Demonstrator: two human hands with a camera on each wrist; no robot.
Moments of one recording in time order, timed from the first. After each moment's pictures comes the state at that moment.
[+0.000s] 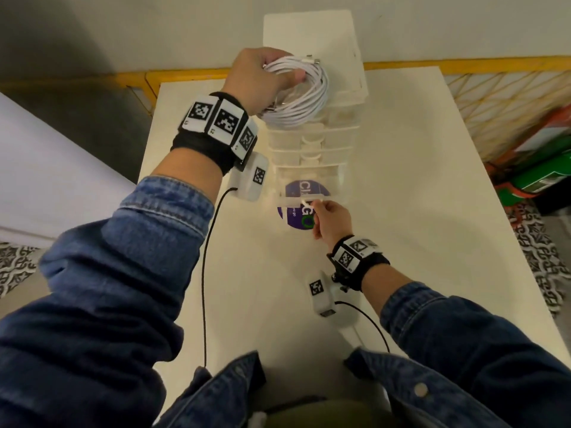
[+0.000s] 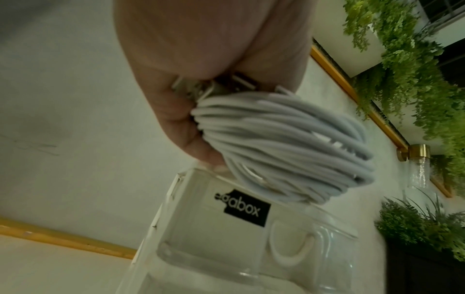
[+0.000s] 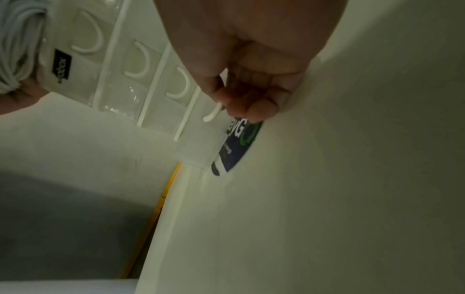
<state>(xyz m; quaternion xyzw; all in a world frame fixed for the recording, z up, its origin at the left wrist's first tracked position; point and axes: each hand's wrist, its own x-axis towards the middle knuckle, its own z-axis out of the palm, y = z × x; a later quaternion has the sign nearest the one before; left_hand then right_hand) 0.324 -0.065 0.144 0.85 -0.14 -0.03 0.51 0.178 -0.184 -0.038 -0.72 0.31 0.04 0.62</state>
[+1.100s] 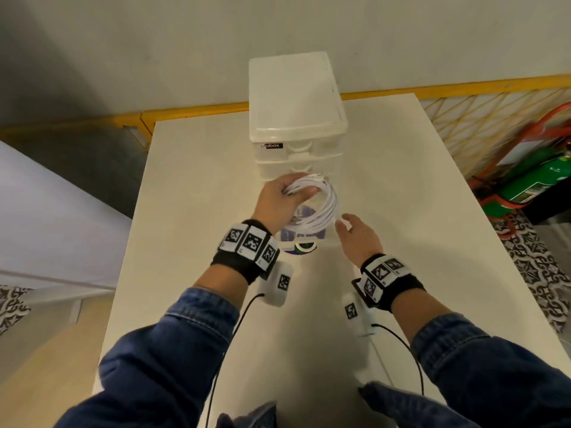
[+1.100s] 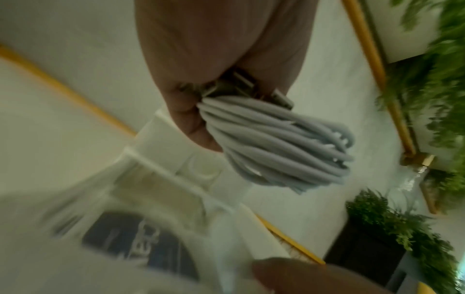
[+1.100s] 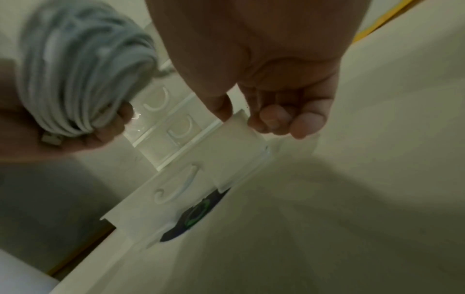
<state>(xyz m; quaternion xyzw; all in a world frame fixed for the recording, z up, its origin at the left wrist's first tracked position) 0.236 -0.089 0.050 0.78 -0.08 -0.14 0.61 0.160 -0.244 -0.014 -0.88 0.24 0.09 0.40</state>
